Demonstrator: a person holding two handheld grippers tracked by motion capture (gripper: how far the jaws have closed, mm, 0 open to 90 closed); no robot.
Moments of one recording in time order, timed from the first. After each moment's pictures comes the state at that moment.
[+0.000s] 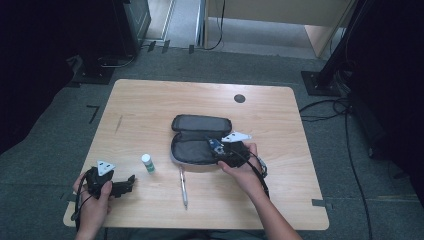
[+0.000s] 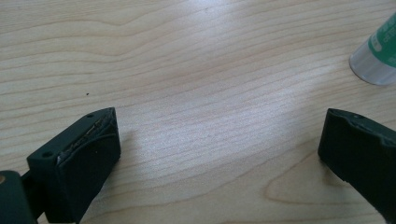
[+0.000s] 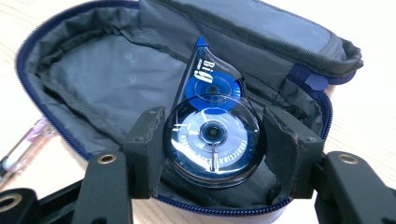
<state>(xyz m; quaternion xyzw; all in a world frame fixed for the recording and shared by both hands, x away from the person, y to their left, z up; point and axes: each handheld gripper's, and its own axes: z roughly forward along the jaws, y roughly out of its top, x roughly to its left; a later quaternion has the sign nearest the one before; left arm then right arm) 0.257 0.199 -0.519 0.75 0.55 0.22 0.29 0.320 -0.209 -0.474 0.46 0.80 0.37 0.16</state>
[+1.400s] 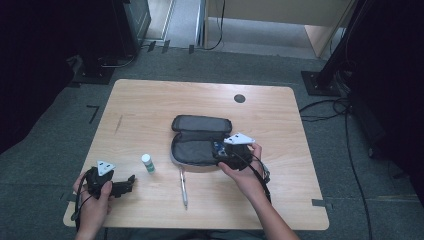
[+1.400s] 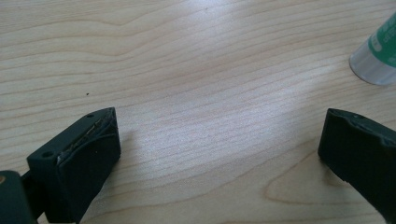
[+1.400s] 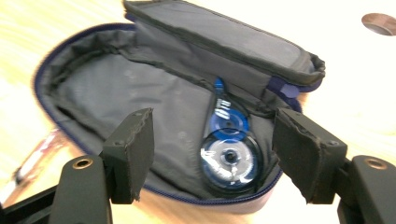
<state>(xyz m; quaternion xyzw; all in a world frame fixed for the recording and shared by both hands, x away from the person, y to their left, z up) 0.257 0.199 -0.519 0.75 0.55 0.22 0.29 0.303 -0.209 -0.457 0.47 0.77 0.37 0.20</state>
